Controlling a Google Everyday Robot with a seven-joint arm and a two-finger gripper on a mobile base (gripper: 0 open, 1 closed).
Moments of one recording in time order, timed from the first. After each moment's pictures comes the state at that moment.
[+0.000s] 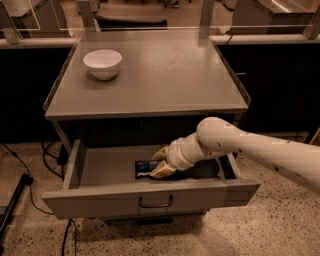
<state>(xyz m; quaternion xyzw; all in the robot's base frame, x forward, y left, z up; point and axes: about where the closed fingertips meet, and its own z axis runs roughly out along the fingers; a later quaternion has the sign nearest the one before) 0.568 0.002 0.607 -0.64 0.67 0.20 0.31</state>
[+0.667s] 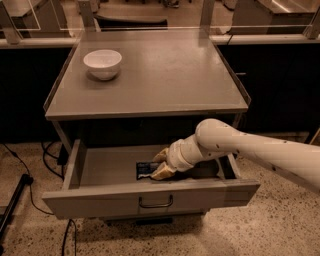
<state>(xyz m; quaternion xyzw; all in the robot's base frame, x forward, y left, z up) 0.570 -0.001 0.596 -0.64 0.68 0.20 0.30</state>
